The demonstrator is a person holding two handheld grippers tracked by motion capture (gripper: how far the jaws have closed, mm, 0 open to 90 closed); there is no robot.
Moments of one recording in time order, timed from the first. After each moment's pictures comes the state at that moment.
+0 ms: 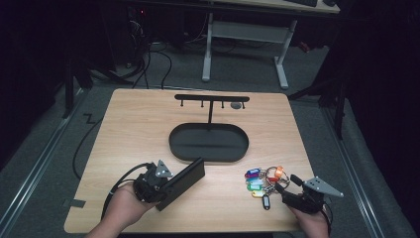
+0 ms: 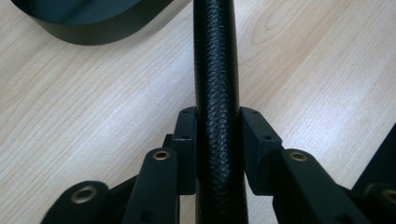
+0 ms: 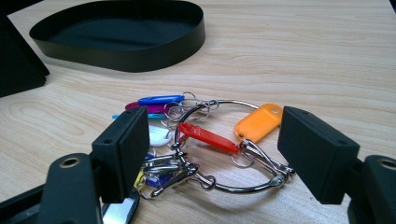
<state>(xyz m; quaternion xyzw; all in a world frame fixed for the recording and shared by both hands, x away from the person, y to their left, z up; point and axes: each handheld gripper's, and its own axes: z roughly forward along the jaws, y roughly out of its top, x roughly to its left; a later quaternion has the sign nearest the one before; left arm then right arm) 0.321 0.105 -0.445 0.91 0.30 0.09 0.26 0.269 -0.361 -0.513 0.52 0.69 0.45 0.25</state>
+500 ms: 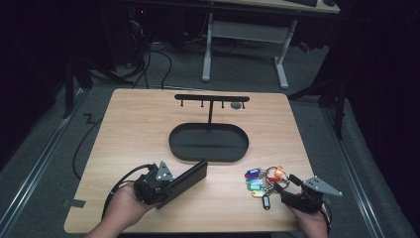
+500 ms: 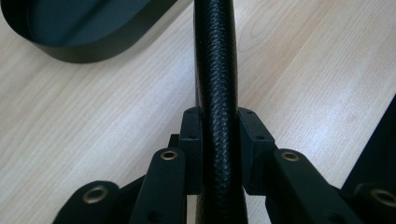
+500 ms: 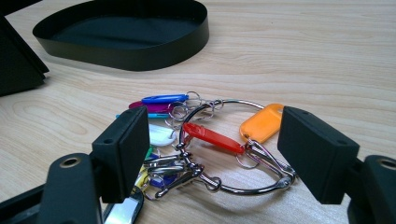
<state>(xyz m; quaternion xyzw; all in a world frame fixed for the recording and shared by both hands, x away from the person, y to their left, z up) 0.314 0.102 -0.437 0.92 0.26 0.11 0.27 0.270 -0.358 -0.513 0.52 0.69 0.45 0.24</state>
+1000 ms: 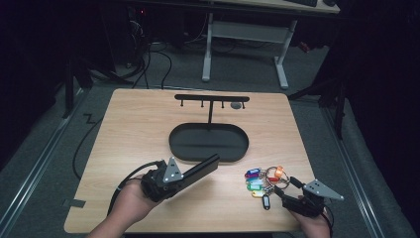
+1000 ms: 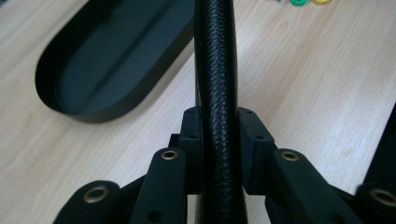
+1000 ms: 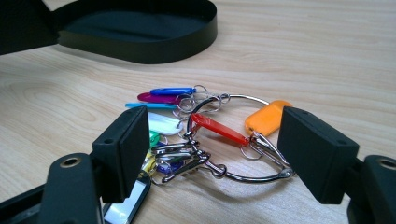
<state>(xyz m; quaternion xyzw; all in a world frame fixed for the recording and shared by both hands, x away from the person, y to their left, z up) 0.311 0.080 -0.415 0.92 0.21 0.16 0.31 0.261 -0.359 -0.512 0.49 0.70 0.45 0.25</state>
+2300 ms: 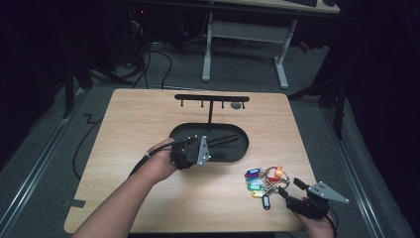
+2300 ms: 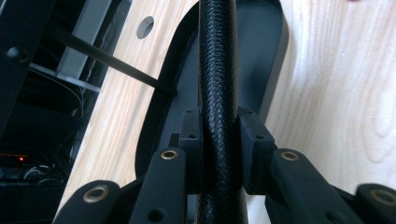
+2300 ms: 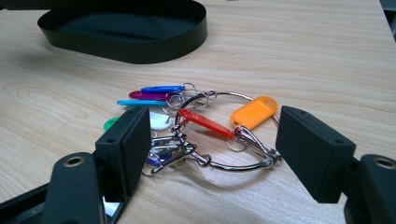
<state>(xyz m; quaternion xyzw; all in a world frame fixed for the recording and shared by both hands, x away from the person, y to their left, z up) 0.385 0.016 -0.417 0.92 0.04 0.32 0.24 0.254 -0.368 -0.511 0.50 0.70 0.44 0.26</state>
